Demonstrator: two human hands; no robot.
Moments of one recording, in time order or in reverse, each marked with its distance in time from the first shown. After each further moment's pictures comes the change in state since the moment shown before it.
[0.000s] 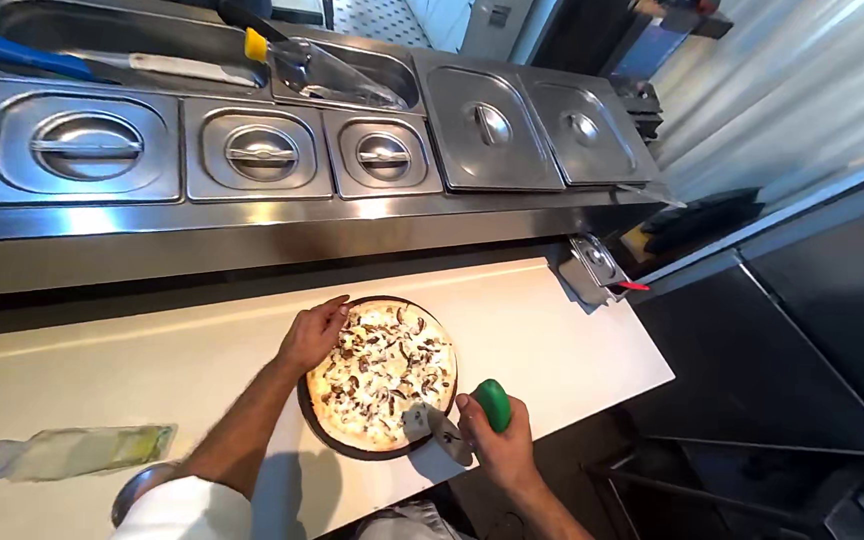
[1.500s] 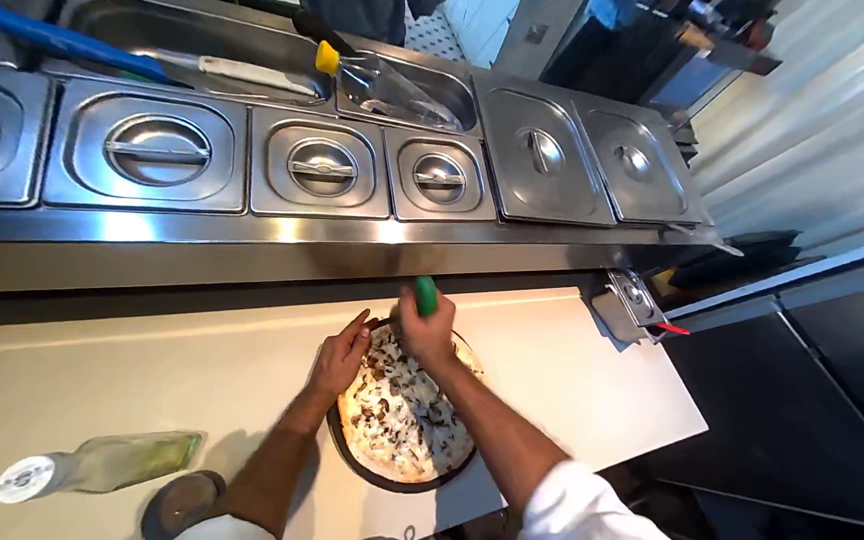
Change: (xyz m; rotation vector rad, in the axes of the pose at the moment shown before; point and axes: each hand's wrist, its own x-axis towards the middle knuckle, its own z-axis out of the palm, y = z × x) left_hand -0.015 -0.030 0.020 -0.280 0.127 -0.088; right_hand 0.177 0.025 0.155 -0.267 0.043 -0.287
